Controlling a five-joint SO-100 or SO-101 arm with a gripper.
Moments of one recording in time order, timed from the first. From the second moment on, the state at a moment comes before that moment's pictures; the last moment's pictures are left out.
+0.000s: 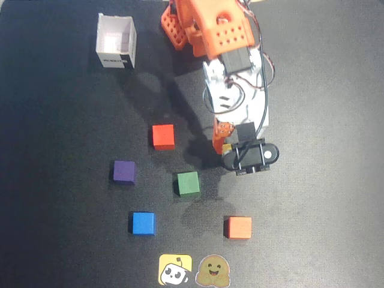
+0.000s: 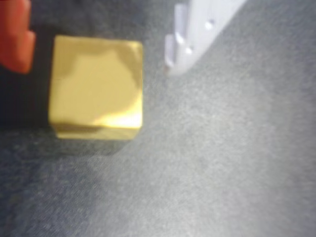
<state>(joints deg) -22.6 114.1 139.3 44.0 101.3</state>
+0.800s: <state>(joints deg) -22.5 106.2 146.0 32.0 102.0</state>
